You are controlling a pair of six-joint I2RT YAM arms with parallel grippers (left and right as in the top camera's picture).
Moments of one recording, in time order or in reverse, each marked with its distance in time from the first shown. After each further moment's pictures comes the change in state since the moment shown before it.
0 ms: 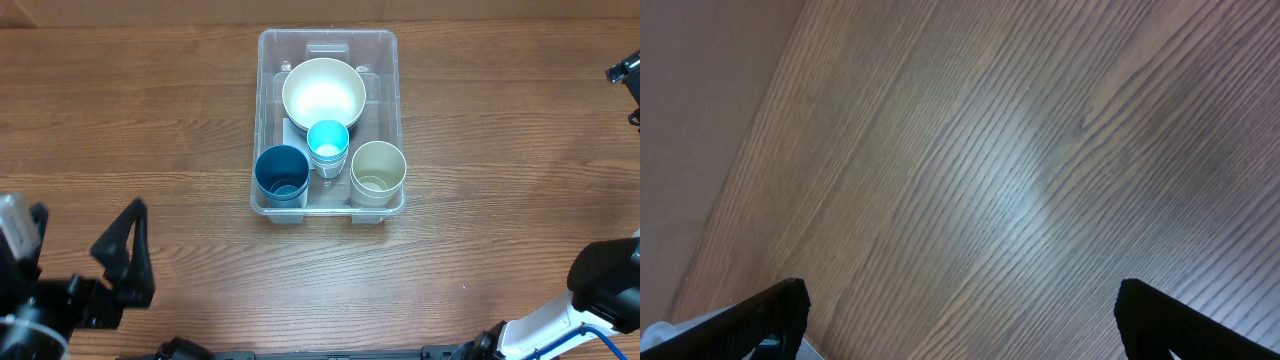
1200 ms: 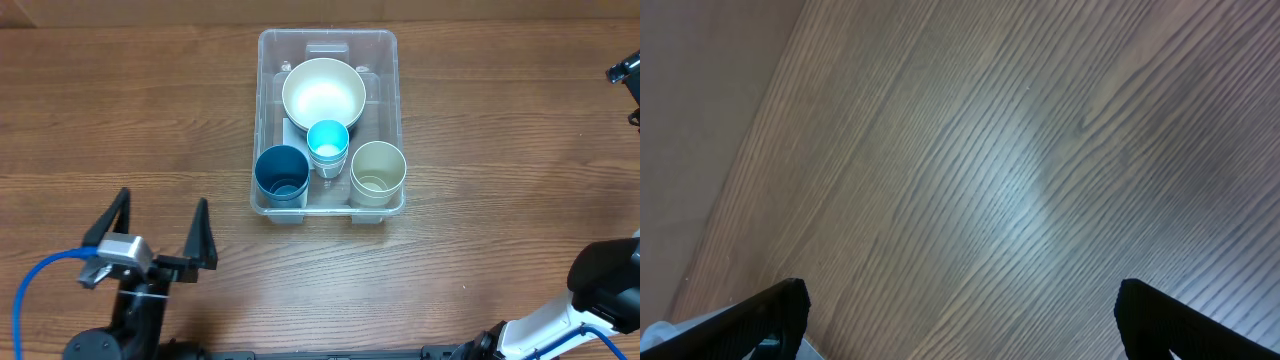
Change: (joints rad) left arm 0.476 -0.770 -1.530 1.284 0.519 0.239; right arm 0.000 0.000 0.000 0.001 0.000 0.000
